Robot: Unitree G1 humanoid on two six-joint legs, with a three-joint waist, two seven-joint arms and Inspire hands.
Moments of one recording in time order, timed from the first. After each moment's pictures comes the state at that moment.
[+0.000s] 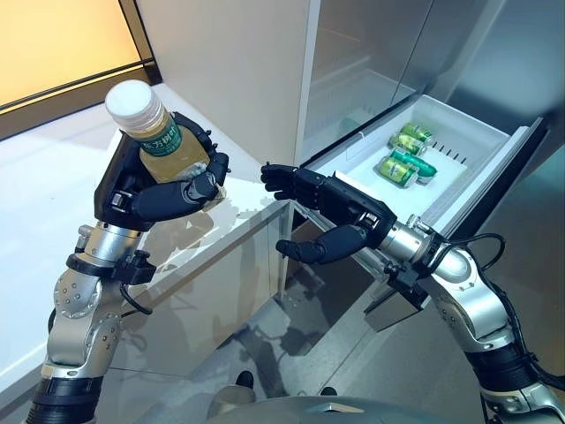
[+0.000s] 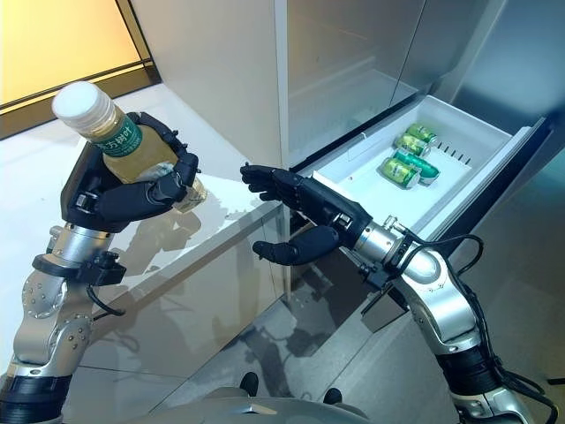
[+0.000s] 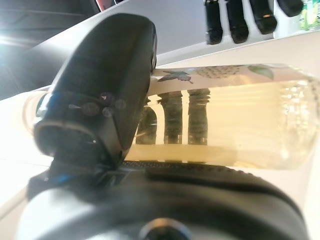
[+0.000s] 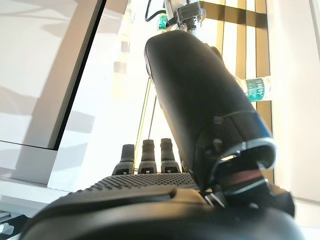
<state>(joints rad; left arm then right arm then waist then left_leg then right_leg) 0.04 0.57 0.15 -0.33 -0.66 -0.29 -0.29 -0.15 -0.53 0.18 -0.36 0.41 0.10 0.53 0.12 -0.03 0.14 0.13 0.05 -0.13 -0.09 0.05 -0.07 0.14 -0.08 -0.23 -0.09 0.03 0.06</state>
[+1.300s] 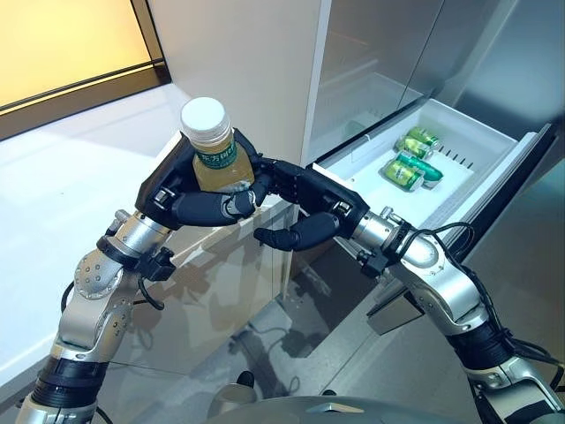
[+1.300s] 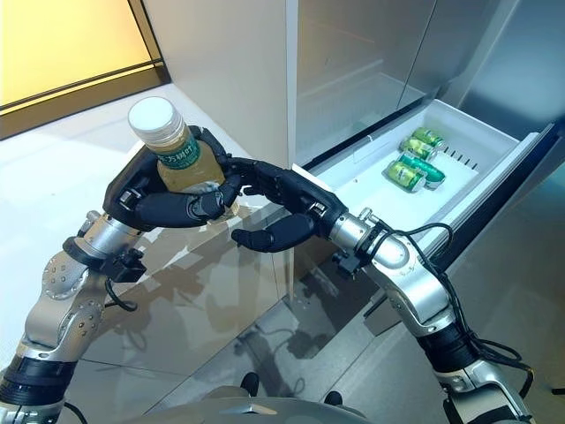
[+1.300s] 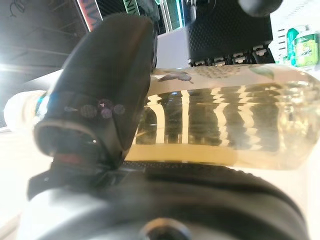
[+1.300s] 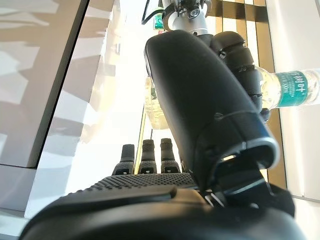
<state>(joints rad) -0.05 0.64 0.03 -0.34 -0.67 -0.18 -0.41 -0.33 -0.51 0.35 -0.29 0.47 0.18 0.36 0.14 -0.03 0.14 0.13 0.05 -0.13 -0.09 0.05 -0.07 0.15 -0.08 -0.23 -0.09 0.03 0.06</state>
